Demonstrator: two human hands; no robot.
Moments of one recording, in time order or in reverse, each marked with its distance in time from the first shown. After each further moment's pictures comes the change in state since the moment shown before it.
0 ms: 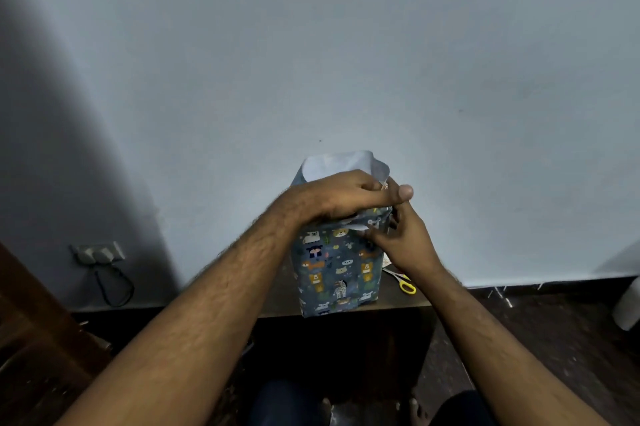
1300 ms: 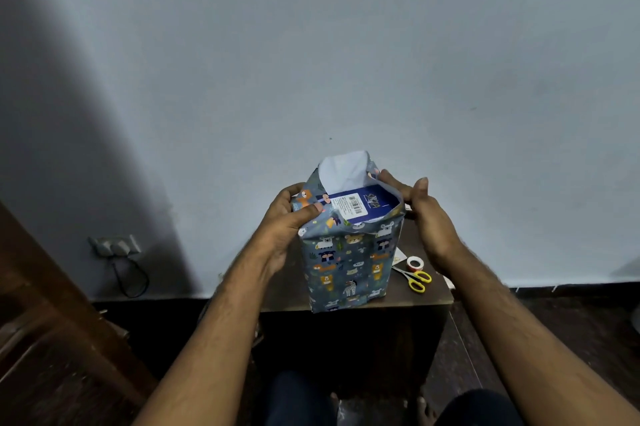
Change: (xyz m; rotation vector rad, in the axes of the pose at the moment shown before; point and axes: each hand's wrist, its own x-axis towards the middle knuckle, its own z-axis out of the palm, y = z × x) left_hand -0.030 -0.108 0.035 -1.124 0.638 -0.081; right_hand 0.006 -0.035 -0.025 0.283 -0.182 0.108
